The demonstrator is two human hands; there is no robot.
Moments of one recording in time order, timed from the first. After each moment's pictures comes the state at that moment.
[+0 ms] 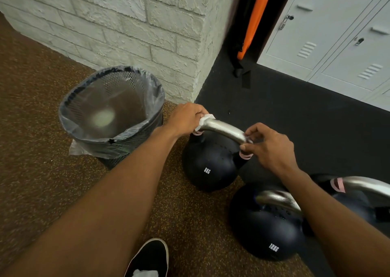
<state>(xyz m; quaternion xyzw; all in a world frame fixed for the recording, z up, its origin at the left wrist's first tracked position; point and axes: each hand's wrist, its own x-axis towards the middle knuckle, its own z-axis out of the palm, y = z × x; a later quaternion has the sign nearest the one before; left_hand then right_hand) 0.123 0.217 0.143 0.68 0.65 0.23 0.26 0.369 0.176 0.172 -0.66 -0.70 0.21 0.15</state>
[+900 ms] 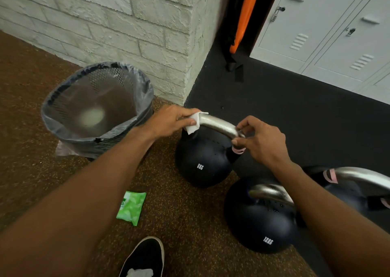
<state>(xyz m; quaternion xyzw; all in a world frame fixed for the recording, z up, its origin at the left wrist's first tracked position) 0.099 0.208 0.132 0.75 0.56 0.20 0.28 0.370 0.178 0.172 -0.65 -0.71 0.20 0.15</state>
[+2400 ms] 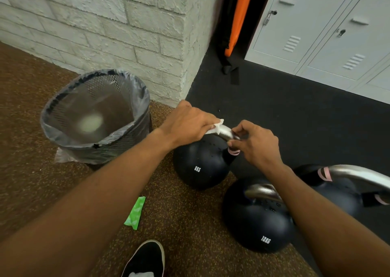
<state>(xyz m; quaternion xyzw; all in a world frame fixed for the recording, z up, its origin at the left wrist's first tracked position) 0.150 0.209 0.157 0.88 0.46 0.13 -0.01 0.368 0.171 0.172 -0.66 -0.70 0.19 0.16</state>
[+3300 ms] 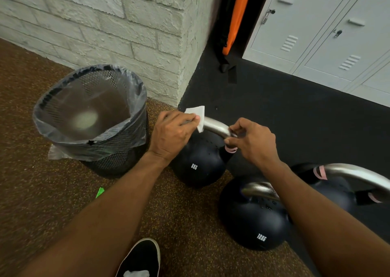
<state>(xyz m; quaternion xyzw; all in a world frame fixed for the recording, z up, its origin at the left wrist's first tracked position) 0.139 0.180 0.095 0.77 0.50 0.36 -0.17 0.369 0.174 0.171 -0.66 -0.70 0.18 0.17</state>
